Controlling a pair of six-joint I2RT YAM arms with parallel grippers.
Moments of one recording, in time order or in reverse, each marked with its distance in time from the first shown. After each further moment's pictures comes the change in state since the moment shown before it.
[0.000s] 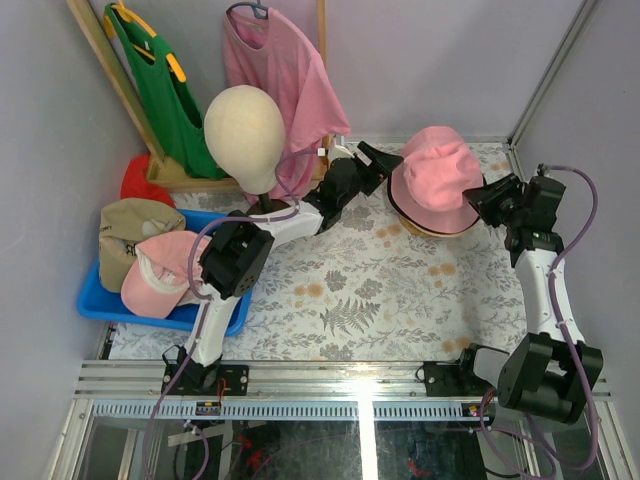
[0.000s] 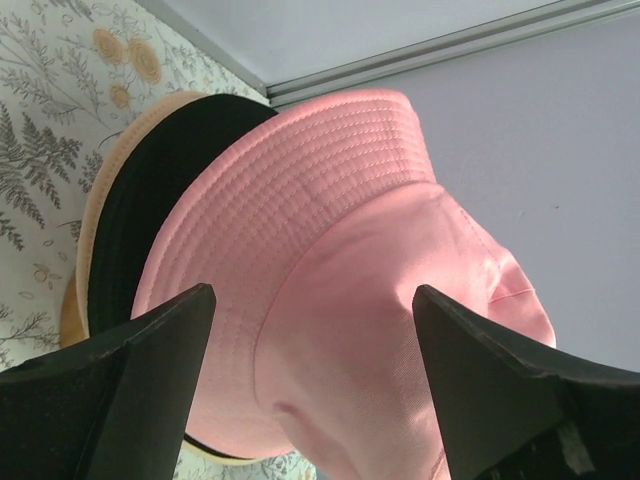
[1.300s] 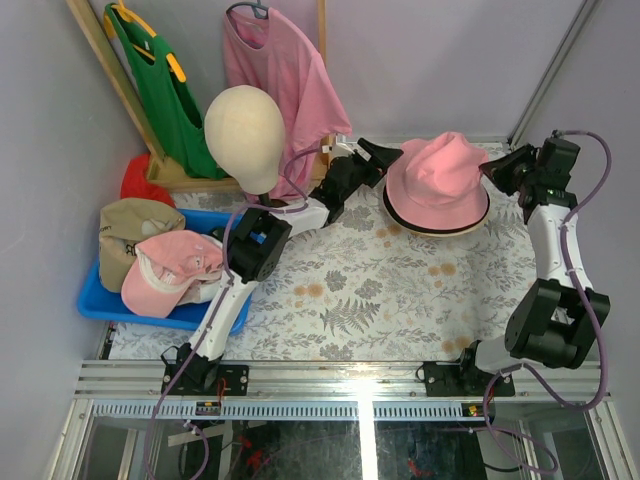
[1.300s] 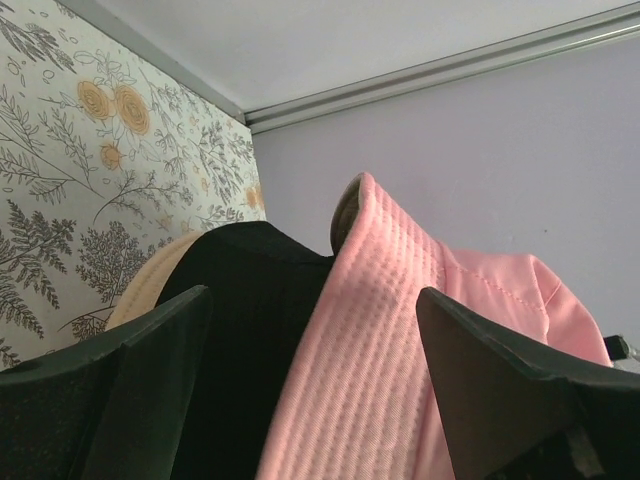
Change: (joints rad) left arm 0.068 0.288 0.245 0.166 0.086 -0.044; right arm -0.040 0.281 0.327 -0.074 0.027 -0.044
